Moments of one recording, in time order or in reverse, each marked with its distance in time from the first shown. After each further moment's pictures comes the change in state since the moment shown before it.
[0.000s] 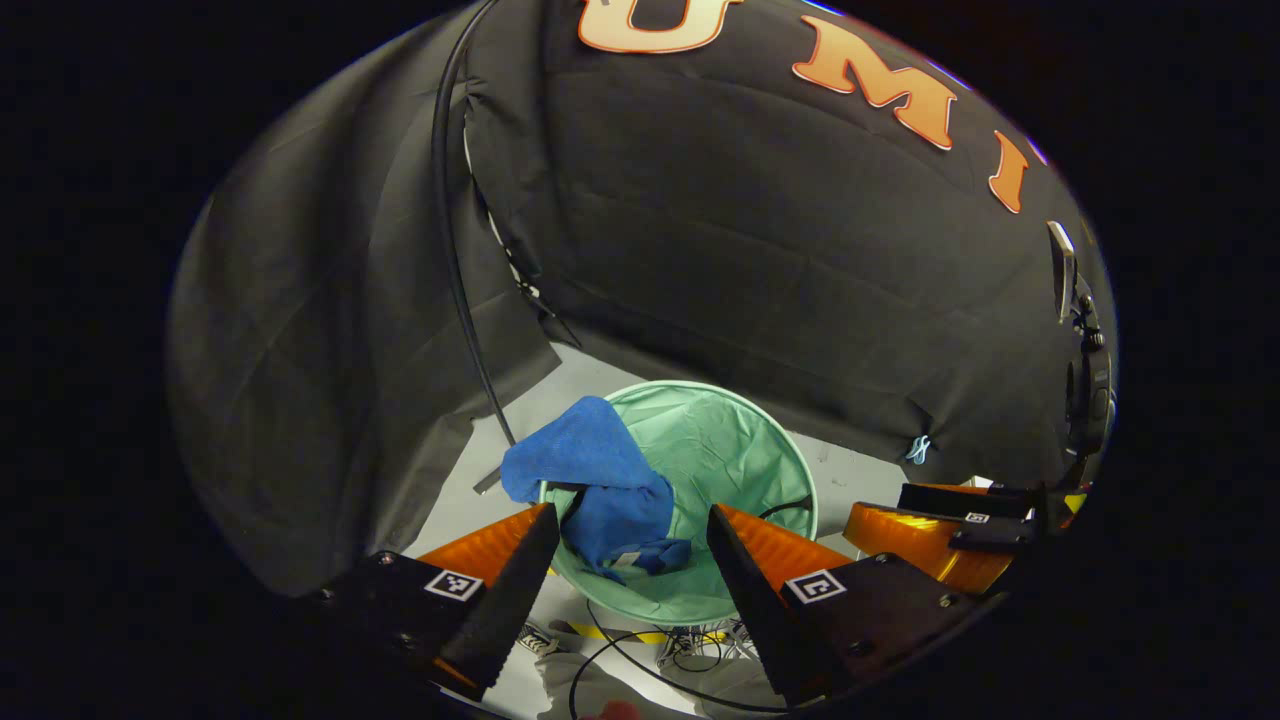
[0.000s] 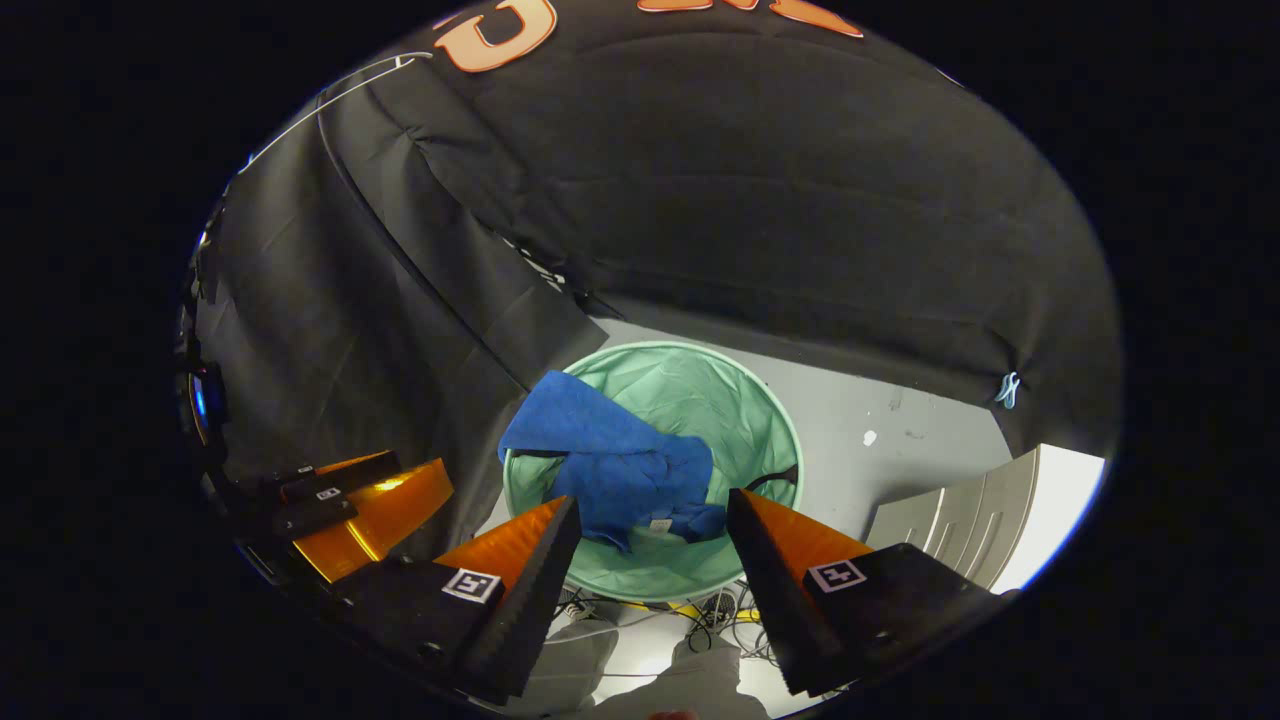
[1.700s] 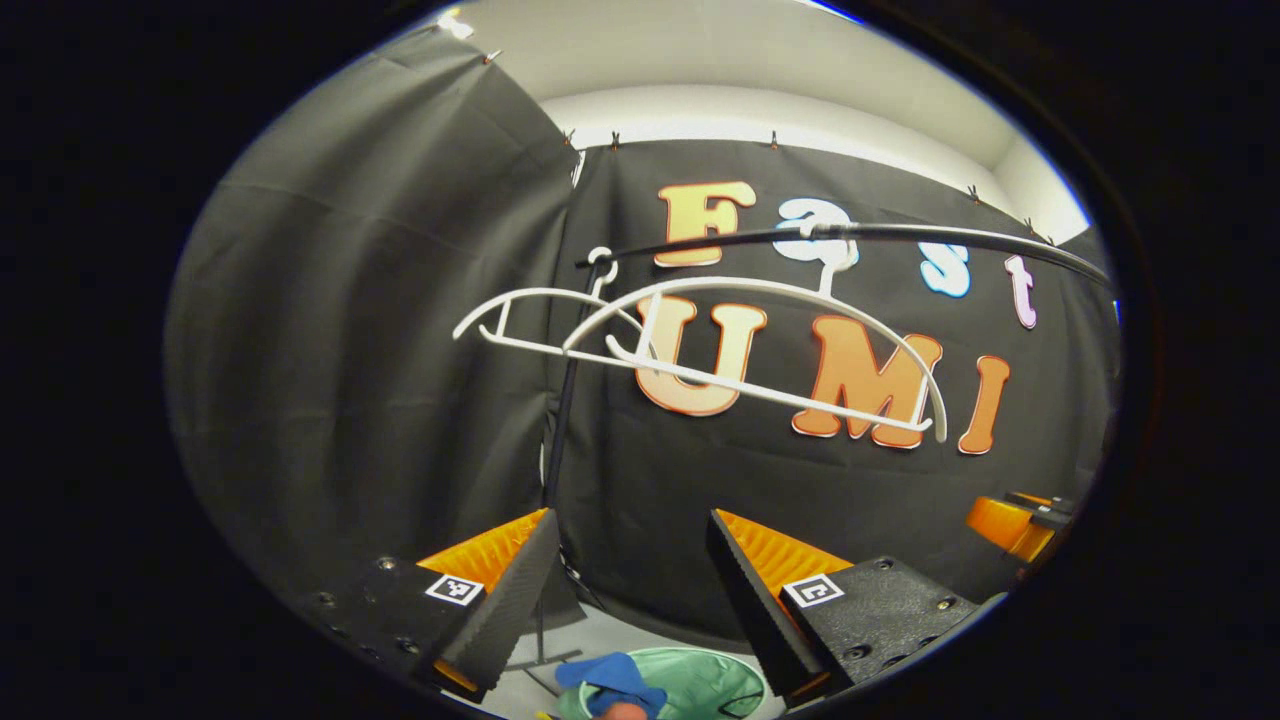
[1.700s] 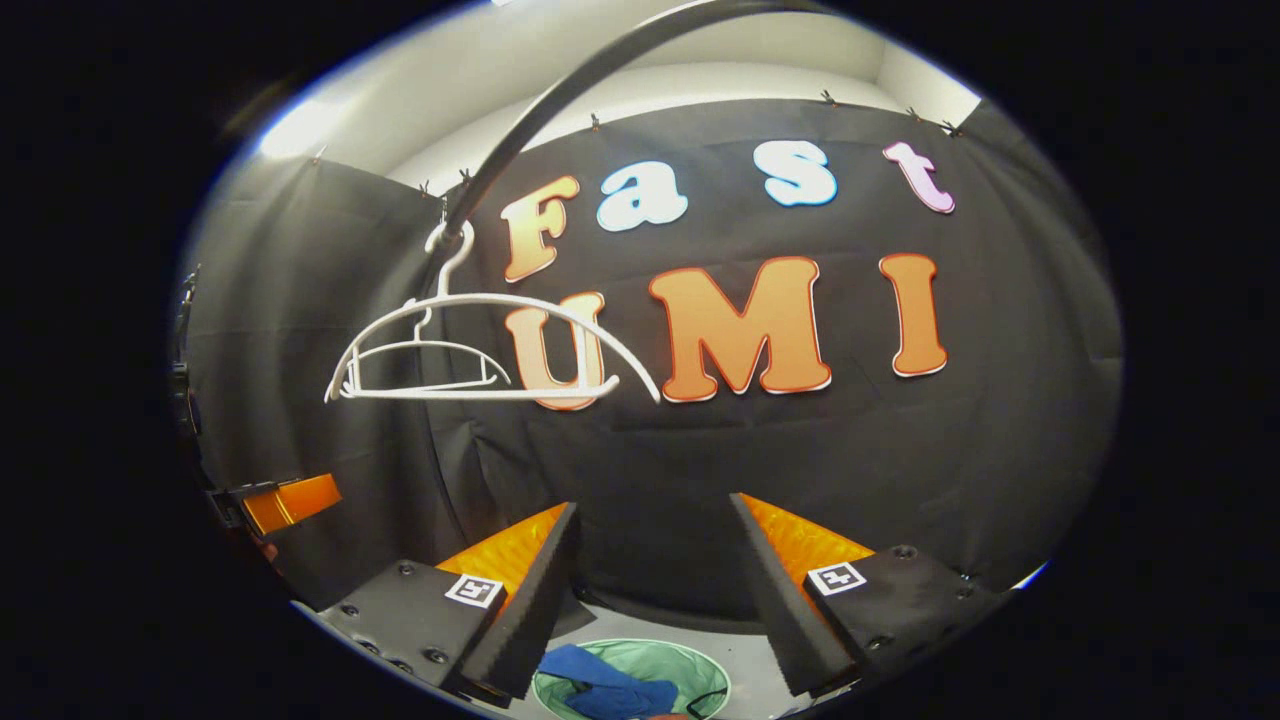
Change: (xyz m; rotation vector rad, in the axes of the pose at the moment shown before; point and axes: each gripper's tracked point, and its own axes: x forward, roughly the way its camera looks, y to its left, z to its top) left arm -0.294 0.038 0.262 -0.073 -0.898 0.165; right arm -0.349 0.040 0.243 -0.149 -0.966 -0.015
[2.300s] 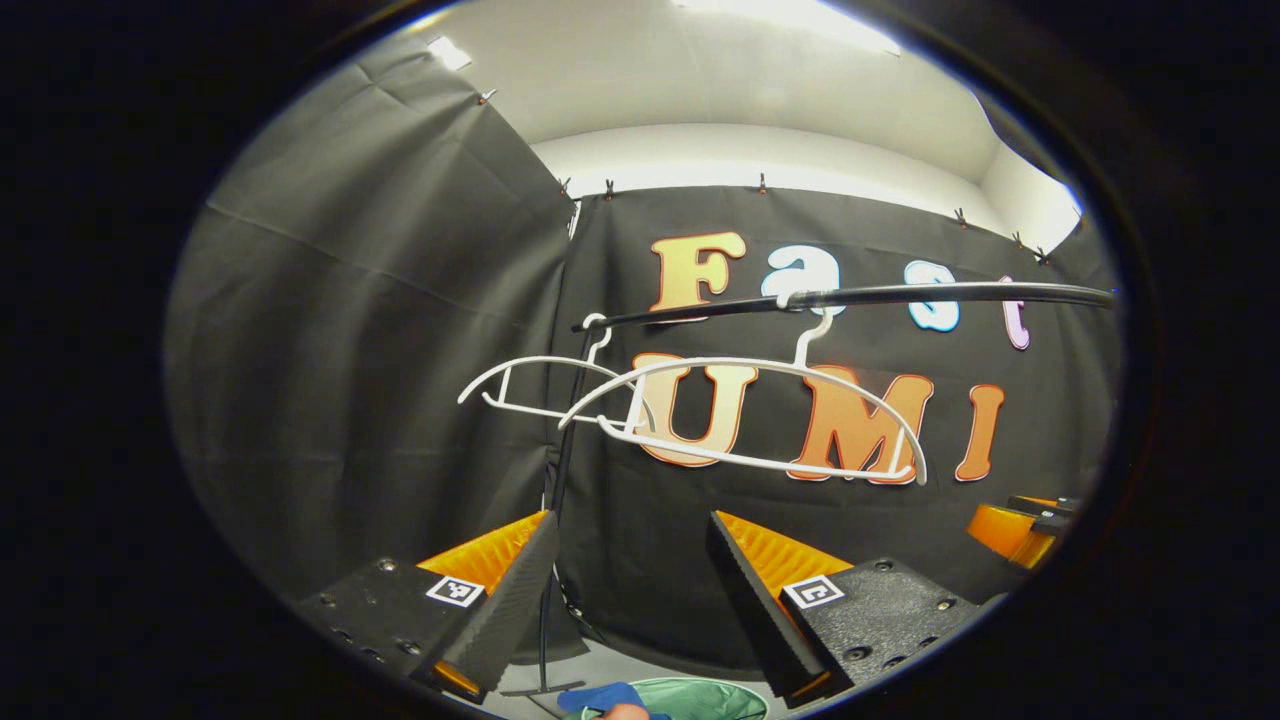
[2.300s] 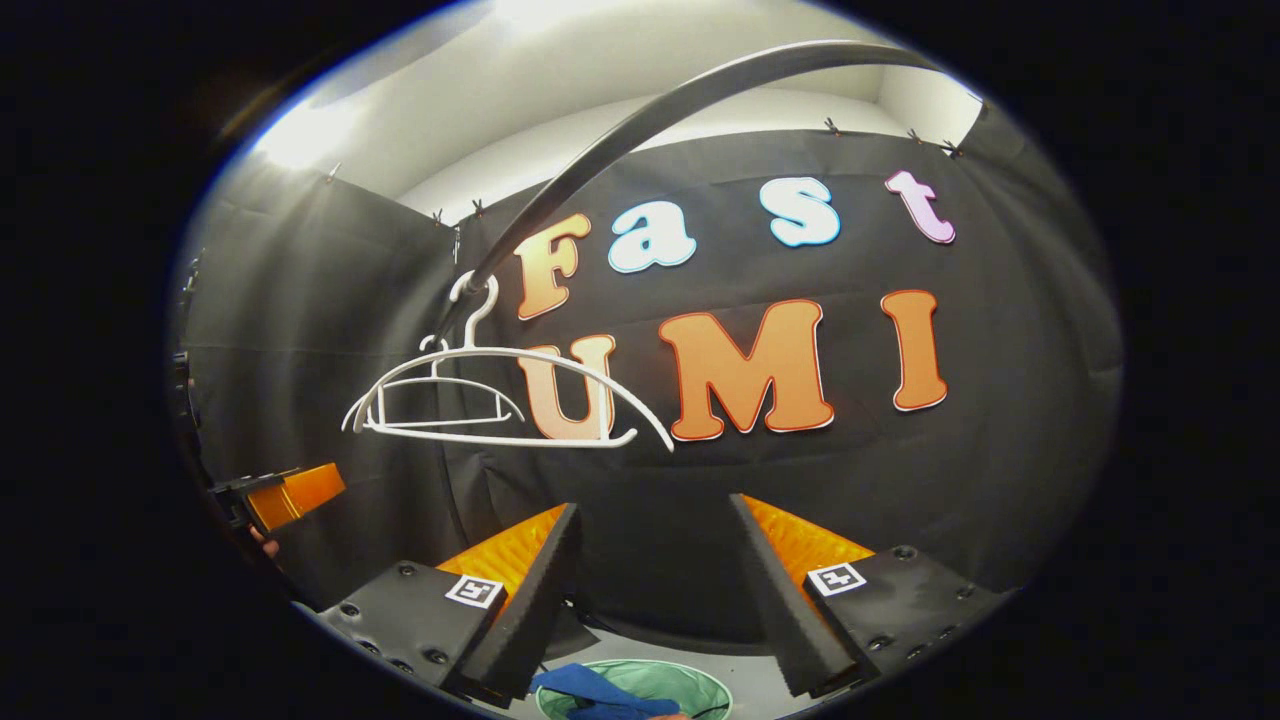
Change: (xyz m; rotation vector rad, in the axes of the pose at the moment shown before) left arm -0.013 -0.013 0.035 -0.007 -0.105 -0.021; right arm -0.019 -0.001 0.025 -0.007 -0.075 0.030
